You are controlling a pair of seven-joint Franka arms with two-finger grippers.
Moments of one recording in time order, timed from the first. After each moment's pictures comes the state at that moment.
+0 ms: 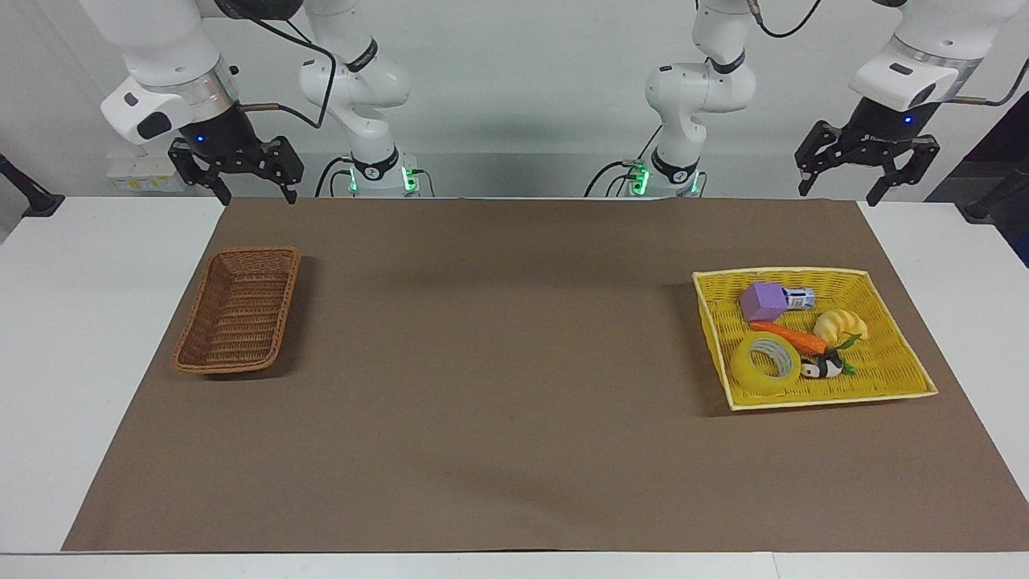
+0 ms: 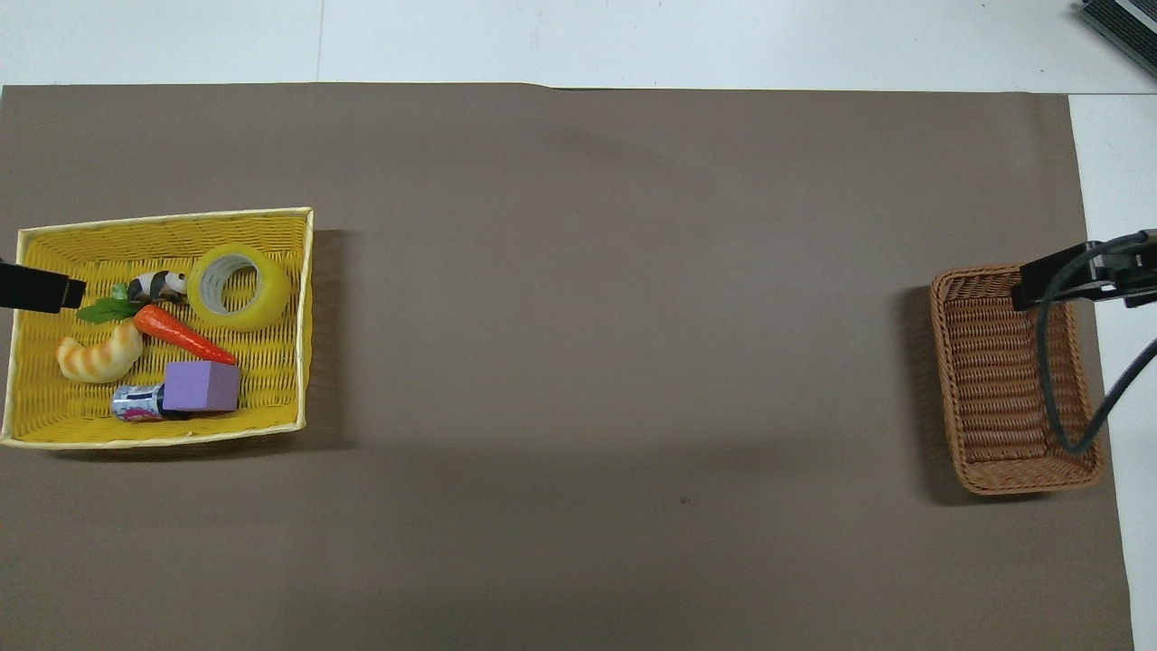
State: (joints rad) left arm -0.08 -0.04 0.03 -1.49 -0.02 1.54 0.23; right arm -0.03 0.07 0.03 -1.38 -0.01 1.40 -0.01
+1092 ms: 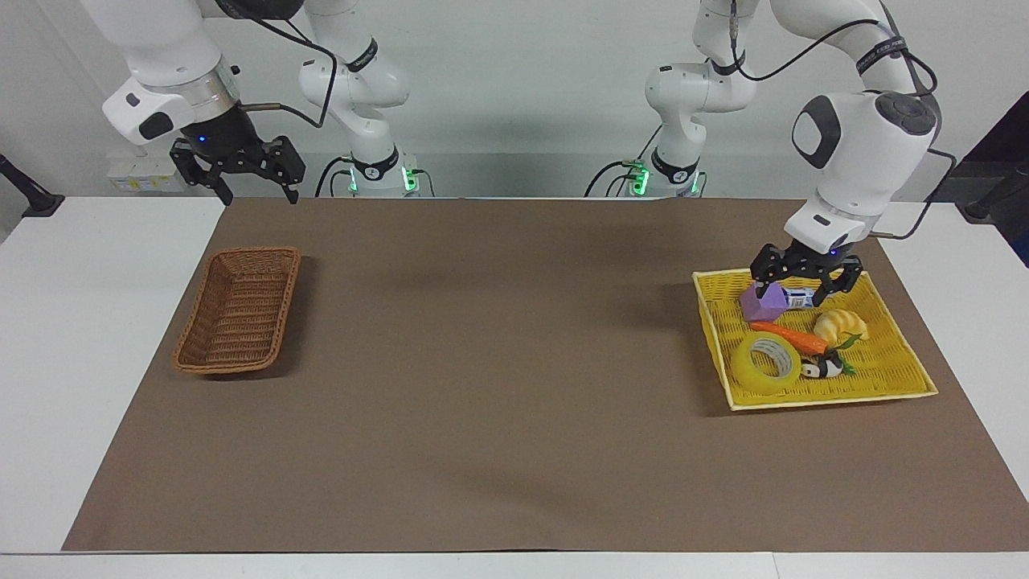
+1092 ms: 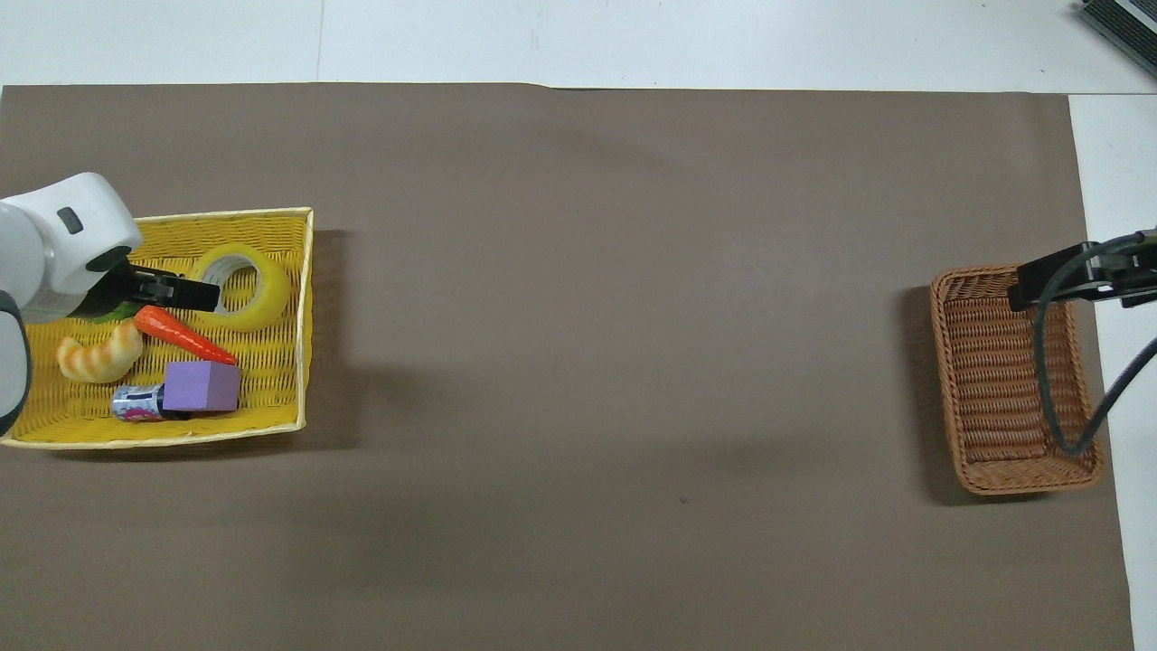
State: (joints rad) left arm -0.07 0.02 0.04 -1.99 -0.02 2.14 0.23; right arm -0.03 0.07 0.03 -1.38 0.00 1.40 -0.01
